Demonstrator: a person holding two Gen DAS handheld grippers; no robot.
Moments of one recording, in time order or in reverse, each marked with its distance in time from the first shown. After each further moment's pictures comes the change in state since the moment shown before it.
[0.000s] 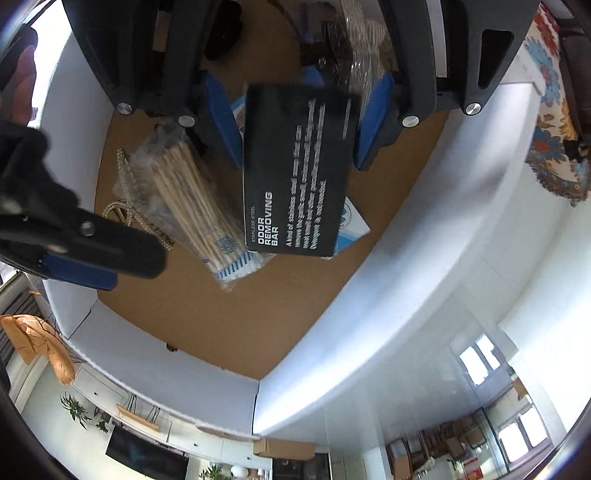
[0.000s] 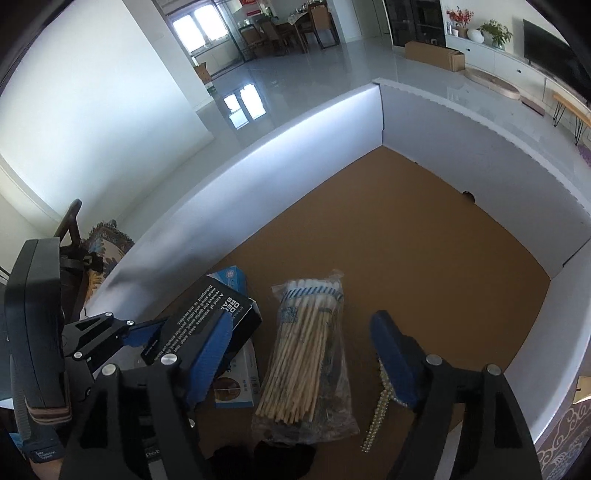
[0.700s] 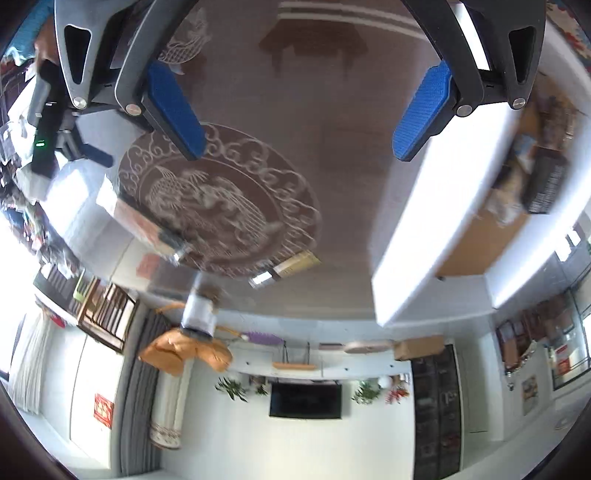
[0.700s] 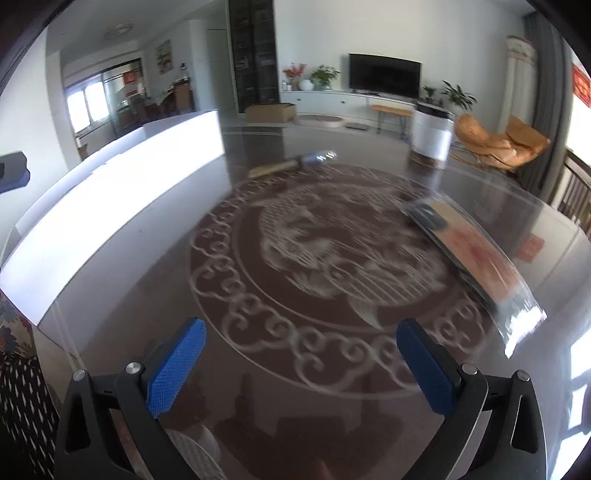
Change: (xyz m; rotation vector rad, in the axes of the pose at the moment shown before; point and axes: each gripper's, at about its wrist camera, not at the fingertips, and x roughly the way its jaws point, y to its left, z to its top) left arm -0.121 -0.261 -0.152 0.355 -0.361 -0.338; right arm -0.257 -0.189 -0.414 0.291 -0.309 -0.546
